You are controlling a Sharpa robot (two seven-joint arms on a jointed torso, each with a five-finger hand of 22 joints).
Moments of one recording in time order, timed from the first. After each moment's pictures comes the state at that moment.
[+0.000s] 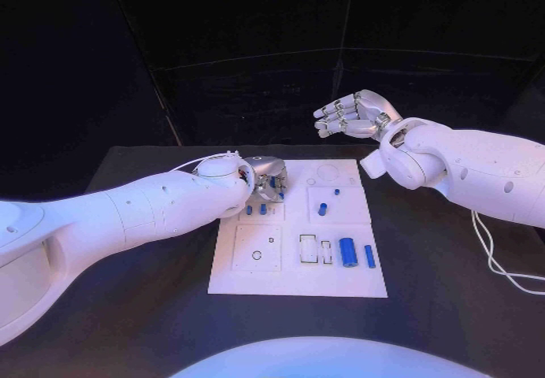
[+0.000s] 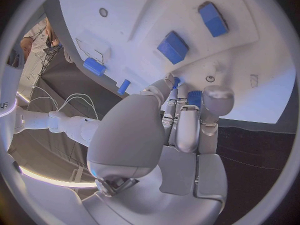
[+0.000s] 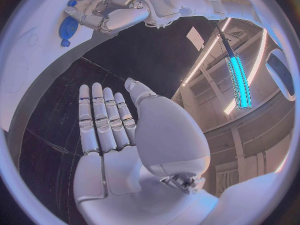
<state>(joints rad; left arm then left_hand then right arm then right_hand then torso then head) 1.22 -0.39 -0.16 1.07 -1.38 -0.13 -0.06 1.46 -0.11 0.30 0.09 0.05 0.95 0.13 0.27 0.09 0.98 0.07 0.40 0.07 1.46 -0.01 1.35 1.12 0.14 1.42 0.09 0.99 1.00 1.30 -0.71 -0.06 1.25 -0.55 -0.26 0.29 1.42 -0.03 0.19 0.05 0.27 0.87 0.22 0.12 0.07 0.93 0.18 0.33 0.06 1.03 0.14 0.18 0.22 0.17 0.84 0.25 0.29 0.14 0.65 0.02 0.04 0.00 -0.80</state>
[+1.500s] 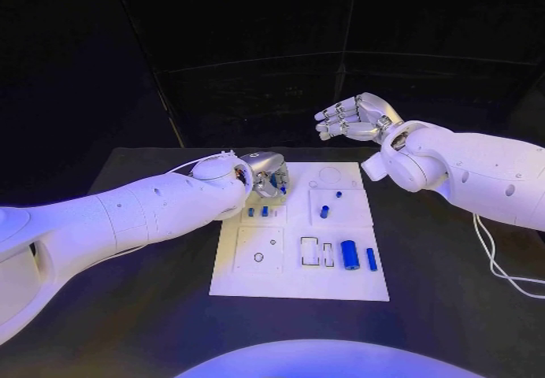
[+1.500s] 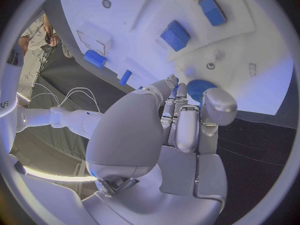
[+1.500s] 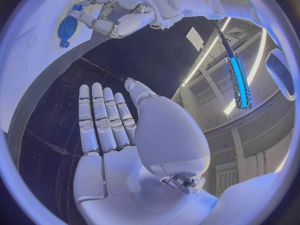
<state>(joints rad) 1.21 -0.44 -0.11 1.14 -1.39 -0.20 -0.06 1.47 -0.09 0.45 0.02 0.05 1.03 0.14 0.23 0.08 1.09 0.07 0.31 0.07 1.47 -0.01 1.36 1.11 0.12 1.43 0.08 1.04 1.07 1.30 -0.70 -0.06 1.25 -0.55 -0.26 0.29 1.42 -0.03 0.19 0.05 0.27 0.87 0.22 0.12 0.07 0.93 0.18 0.33 0.06 1.03 0.14 0.18 0.22 0.17 0.84 0.25 0.29 0.14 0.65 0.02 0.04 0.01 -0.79</state>
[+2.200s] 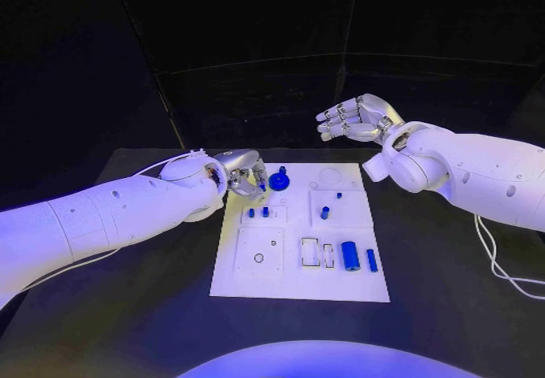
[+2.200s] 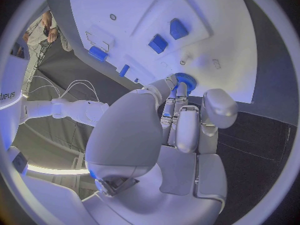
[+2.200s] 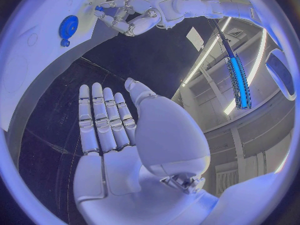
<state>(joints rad) 1.21 -0.60 -0.08 1.25 -1.36 -0.21 -0.08 1.46 -0.10 0.46 0.02 0.05 1.04 0.14 0.22 0.08 1.11 0.07 0.29 0.07 1.47 -0.01 1.36 1.11 0.12 1.43 0.08 1.06 1.09 1.30 -0.71 -0.06 1.25 -0.55 -0.26 0.29 1.42 -0.03 0.19 0.05 0.27 0.87 0.22 0.12 0.07 0.93 0.18 0.33 0.06 1.03 0.14 0.18 0.22 0.17 0.84 0.25 0.29 0.14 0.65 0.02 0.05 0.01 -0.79</state>
